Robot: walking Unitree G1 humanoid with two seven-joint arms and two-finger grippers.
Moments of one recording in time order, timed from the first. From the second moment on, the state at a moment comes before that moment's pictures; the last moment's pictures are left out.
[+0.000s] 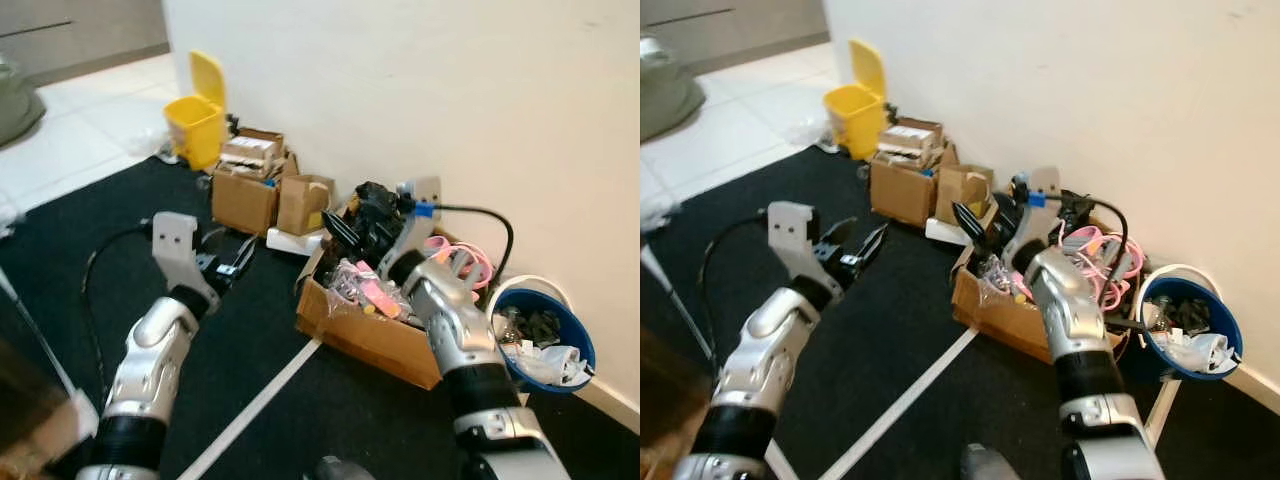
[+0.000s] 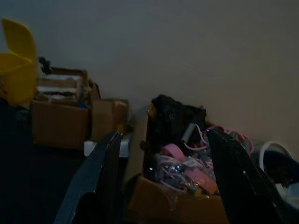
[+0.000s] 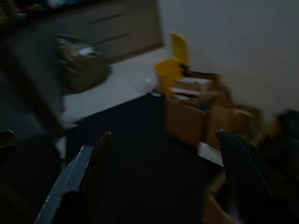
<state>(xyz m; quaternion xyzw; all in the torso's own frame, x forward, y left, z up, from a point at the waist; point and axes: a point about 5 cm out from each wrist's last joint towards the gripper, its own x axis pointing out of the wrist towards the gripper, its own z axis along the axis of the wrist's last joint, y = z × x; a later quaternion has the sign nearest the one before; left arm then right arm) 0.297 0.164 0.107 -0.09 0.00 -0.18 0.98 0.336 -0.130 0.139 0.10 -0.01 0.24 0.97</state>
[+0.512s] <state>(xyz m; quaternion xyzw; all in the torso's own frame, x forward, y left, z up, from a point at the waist) 0.304 0.158 0.107 -0.09 0.01 -0.20 0.97 0.338 -0.127 0.143 0.11 -0.02 0.26 0.96</state>
